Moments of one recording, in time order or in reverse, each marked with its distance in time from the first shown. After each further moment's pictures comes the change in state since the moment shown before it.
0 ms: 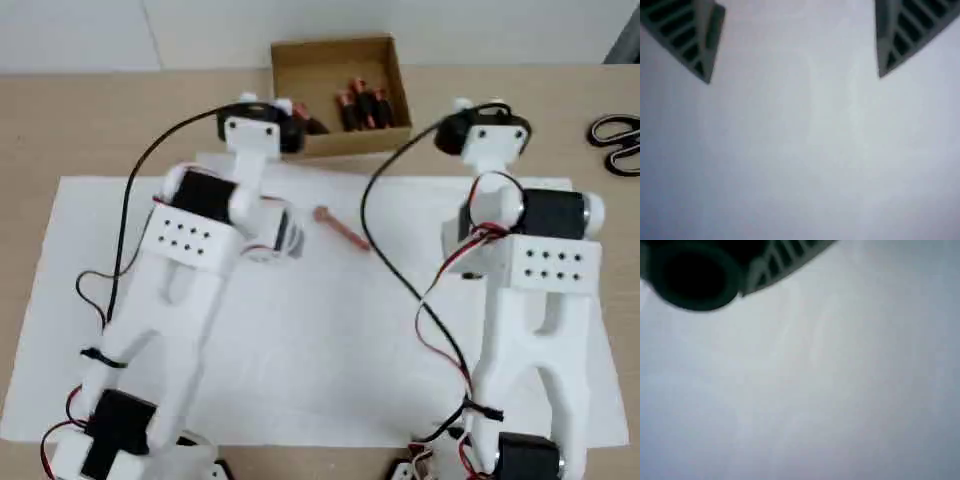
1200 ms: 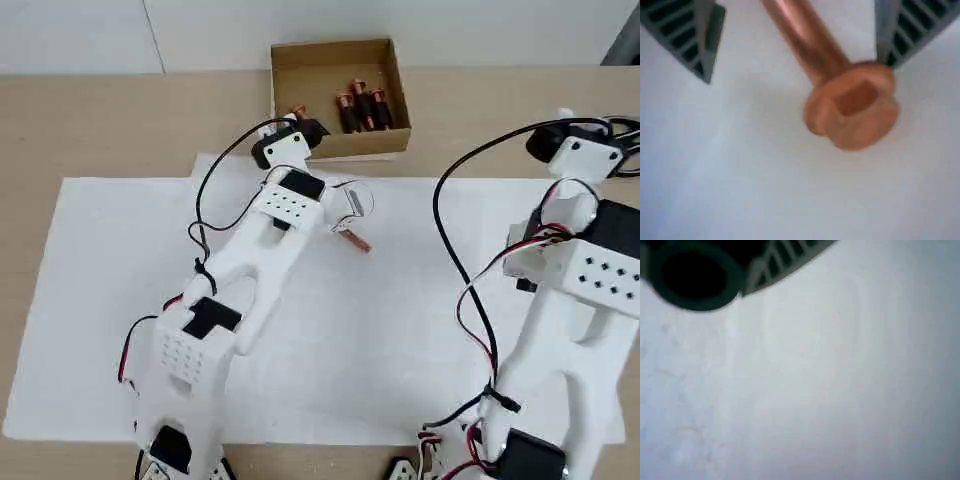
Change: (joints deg) left arm 5.5 42.9 -19.4 -24.4 40.0; right arm 14.5 0.0 0.0 -0.4 -0.2
